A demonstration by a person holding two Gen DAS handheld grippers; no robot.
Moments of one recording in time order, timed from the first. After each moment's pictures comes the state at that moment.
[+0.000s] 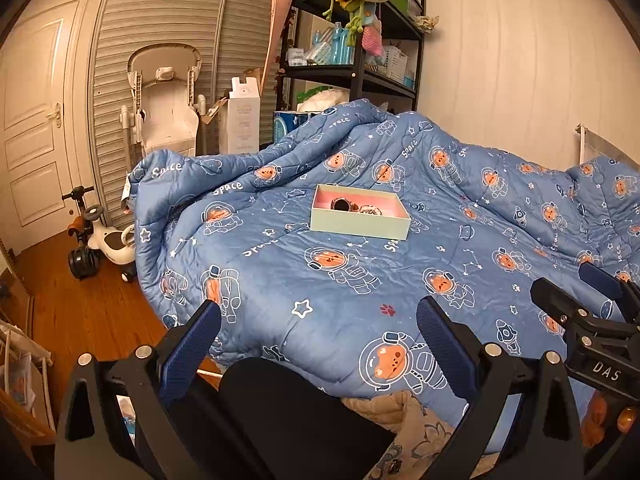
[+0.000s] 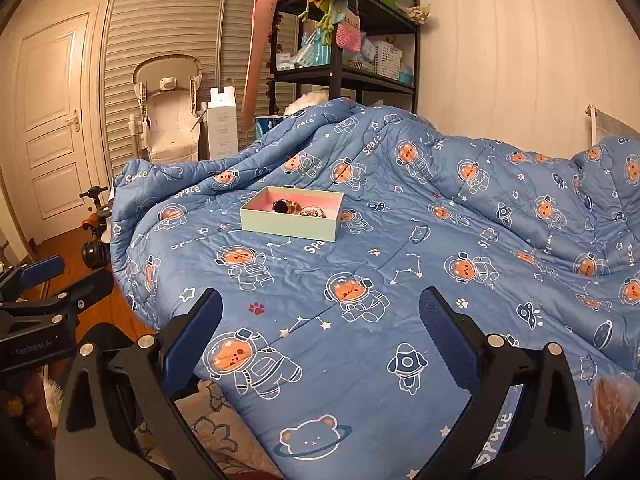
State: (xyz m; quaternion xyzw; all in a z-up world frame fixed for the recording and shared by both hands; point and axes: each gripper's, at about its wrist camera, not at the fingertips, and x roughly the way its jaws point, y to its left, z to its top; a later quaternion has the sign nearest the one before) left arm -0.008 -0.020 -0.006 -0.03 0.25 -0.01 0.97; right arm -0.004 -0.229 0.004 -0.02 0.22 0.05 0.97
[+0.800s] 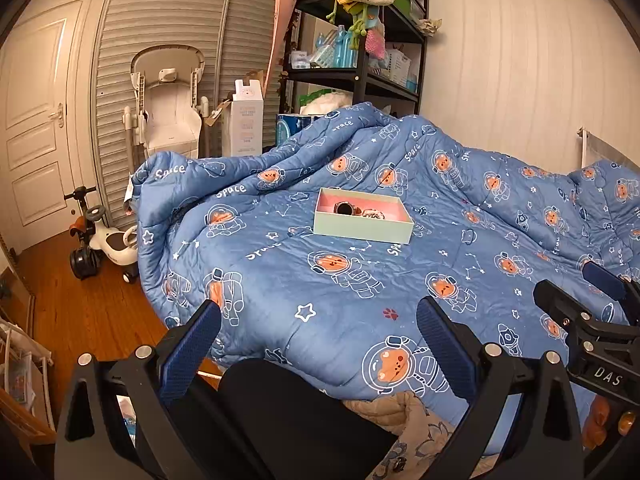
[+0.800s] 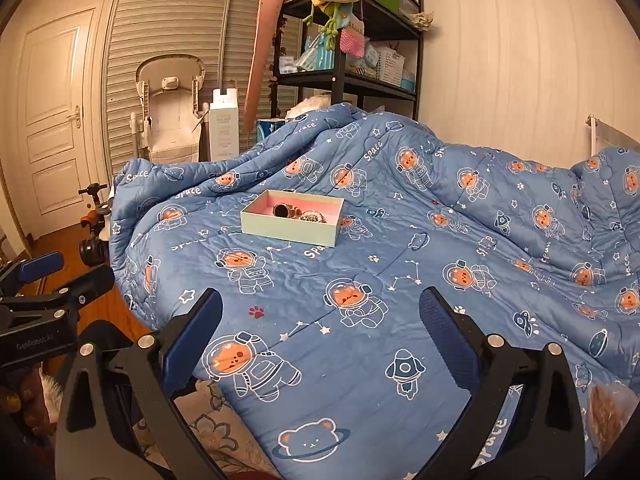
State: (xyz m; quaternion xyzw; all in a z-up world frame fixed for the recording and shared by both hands) left arm -0.009 -0.018 0.000 -0.04 0.24 0.00 0.97; right arm -0.006 -0.225 0.008 -0.03 0.22 0.05 0.97
